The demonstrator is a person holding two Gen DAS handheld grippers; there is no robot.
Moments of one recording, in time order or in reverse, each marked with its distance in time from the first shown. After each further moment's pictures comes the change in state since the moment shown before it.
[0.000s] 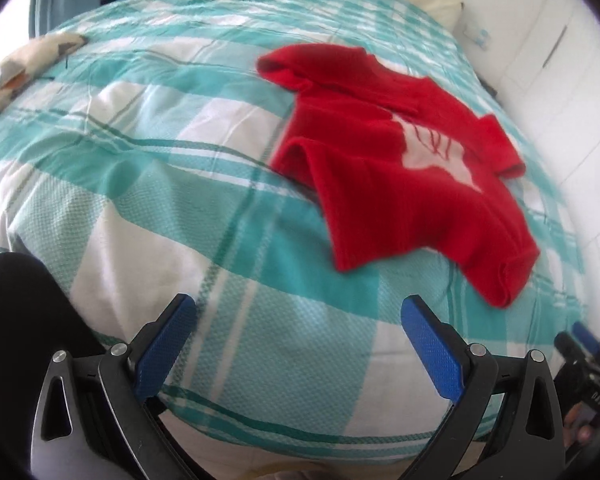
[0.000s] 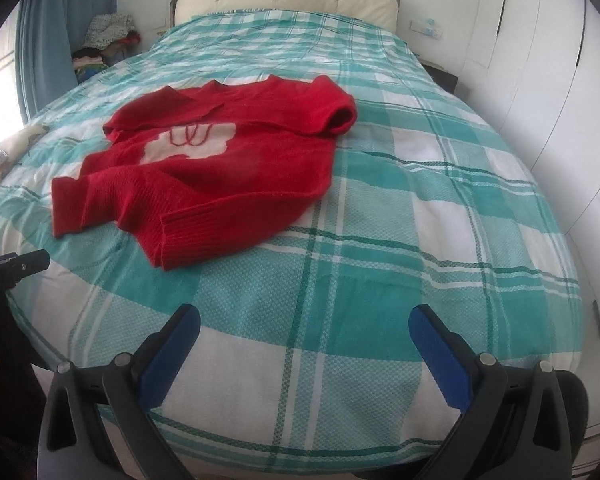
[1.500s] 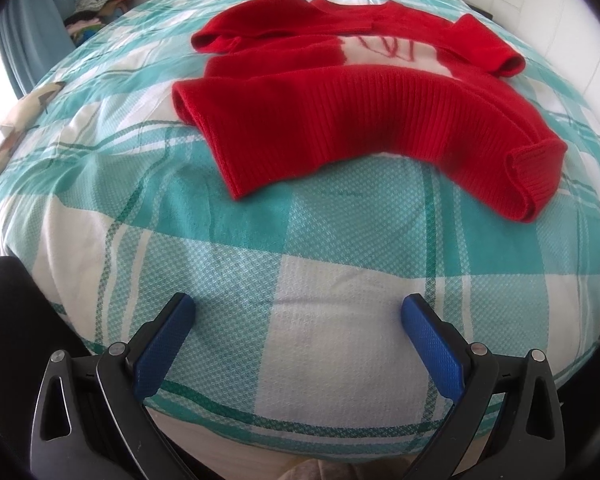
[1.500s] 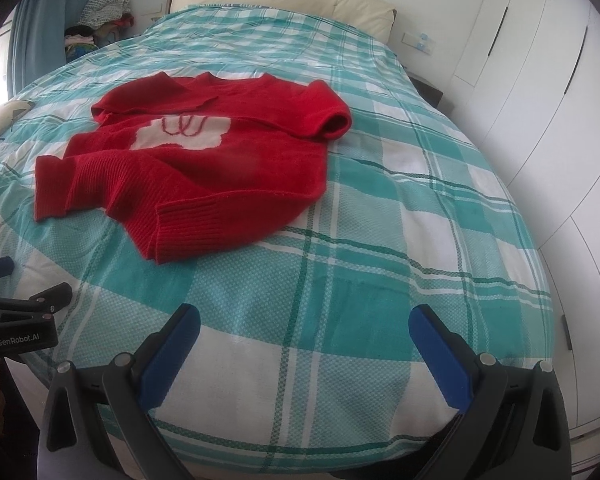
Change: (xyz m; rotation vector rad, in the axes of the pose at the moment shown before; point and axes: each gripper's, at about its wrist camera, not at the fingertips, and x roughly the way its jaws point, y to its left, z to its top) left arm 0.035 -0.081 -0.050 0.261 0.065 0.223; right arm -0.001 0.030 -0.003 -0.124 -0.013 -0.251
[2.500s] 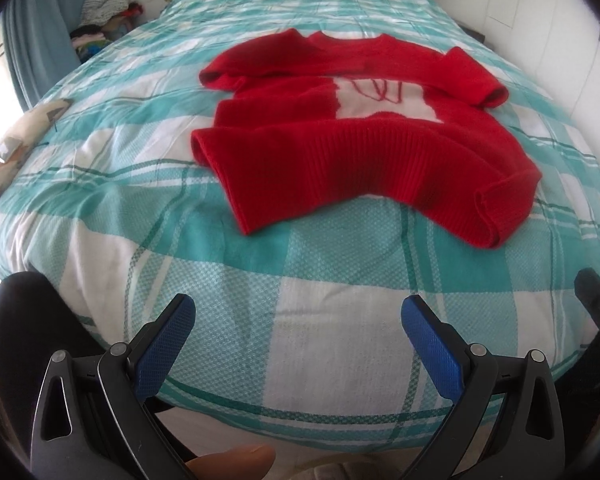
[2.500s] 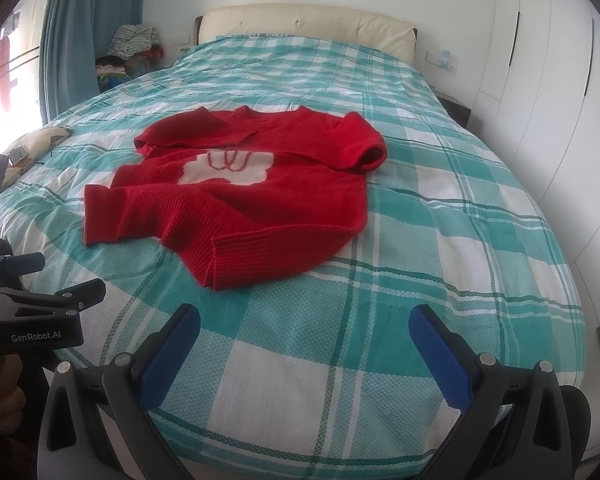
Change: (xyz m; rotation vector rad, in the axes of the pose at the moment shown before) left arm -0.026 0.003 0.006 -0.009 -0.079 -0.013; right arm -0.021 0.008 0.003 0.015 -0.114 0.167
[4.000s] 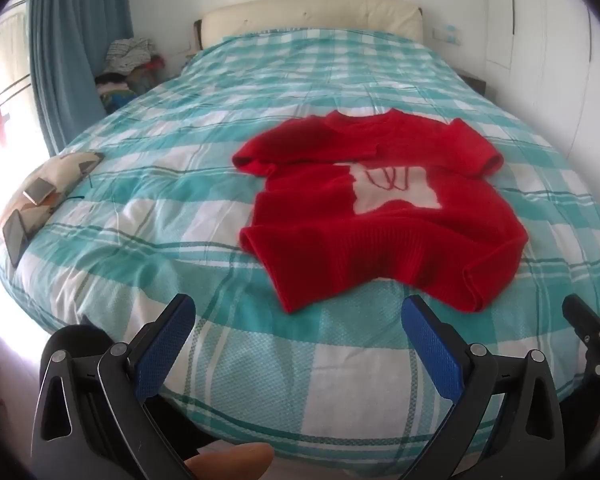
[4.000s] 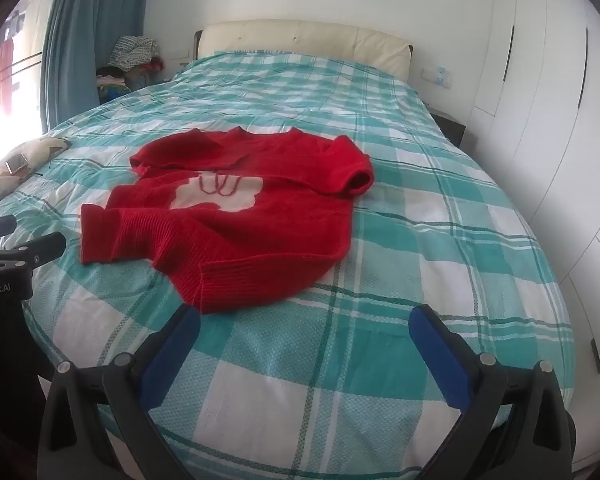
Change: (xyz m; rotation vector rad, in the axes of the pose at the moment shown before) left arm -0.056 0.007 0.024 0.030 -0.229 0.073; right arm -0.011 -0.011 0.012 -0.014 -0.059 -0.019
